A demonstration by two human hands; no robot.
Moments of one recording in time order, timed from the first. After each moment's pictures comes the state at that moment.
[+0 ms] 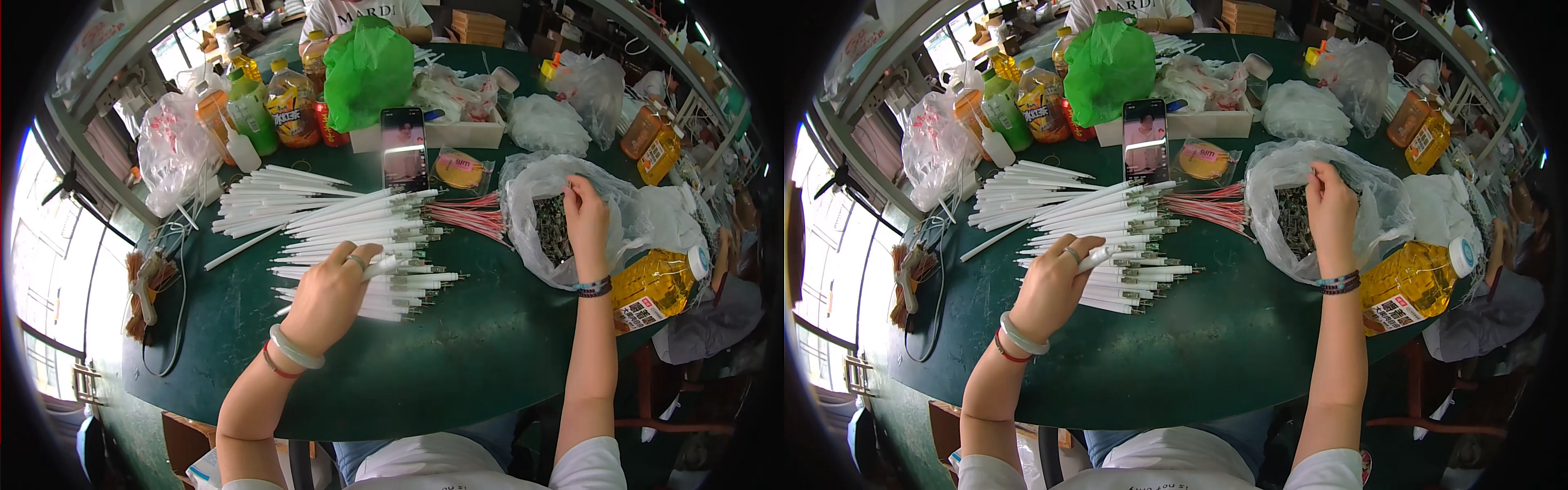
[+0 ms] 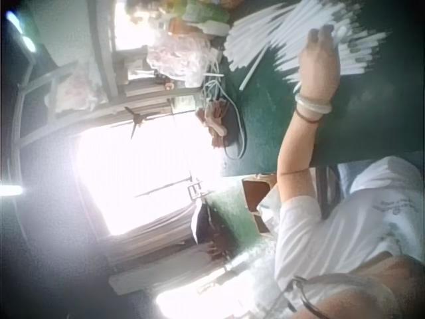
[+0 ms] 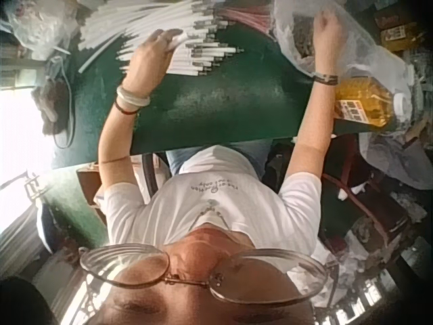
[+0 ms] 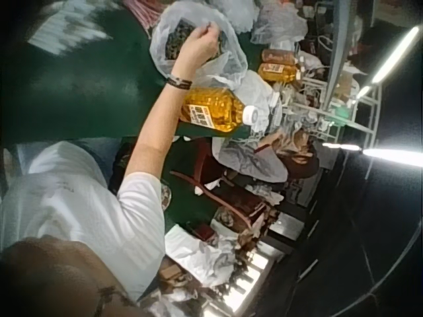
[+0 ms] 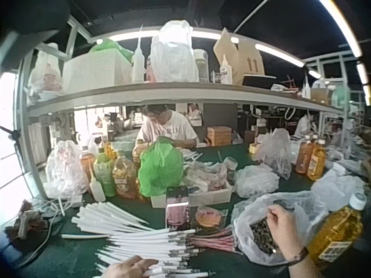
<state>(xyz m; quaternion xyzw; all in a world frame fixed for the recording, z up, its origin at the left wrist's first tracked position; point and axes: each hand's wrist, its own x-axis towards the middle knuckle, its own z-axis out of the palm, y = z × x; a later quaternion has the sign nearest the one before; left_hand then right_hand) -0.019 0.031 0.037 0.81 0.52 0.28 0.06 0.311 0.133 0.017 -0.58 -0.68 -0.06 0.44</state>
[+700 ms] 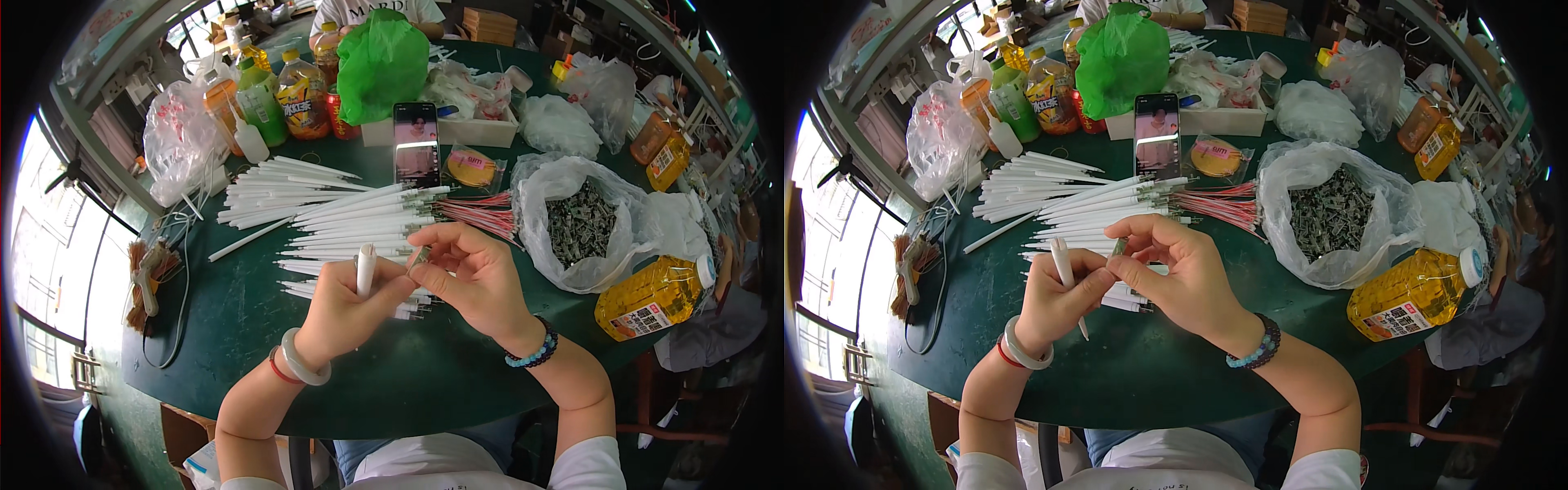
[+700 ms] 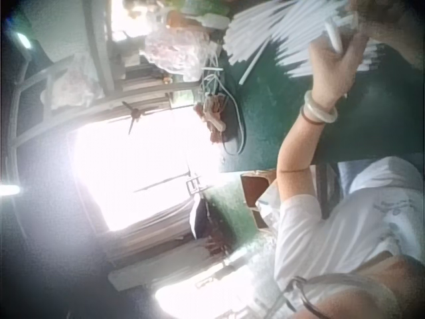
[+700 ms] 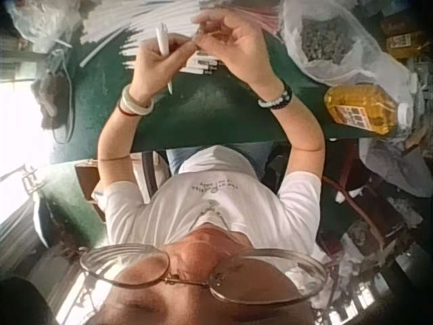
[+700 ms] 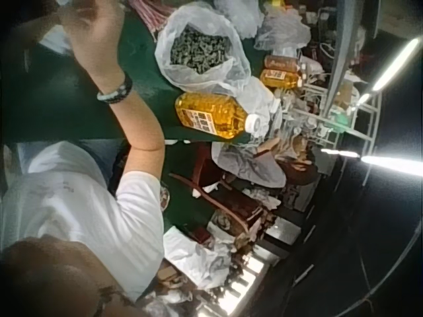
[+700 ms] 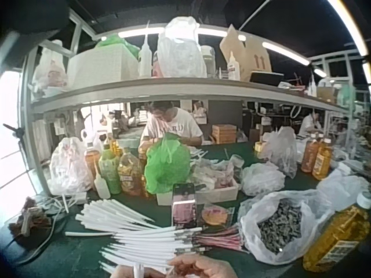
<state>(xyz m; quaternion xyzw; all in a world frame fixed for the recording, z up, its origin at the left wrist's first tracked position) -0.011 0.011 0.054 0.59 0.47 0.45 0.48 0.153 0.053 0.041 -0.22 -0.63 0.57 0.48</state>
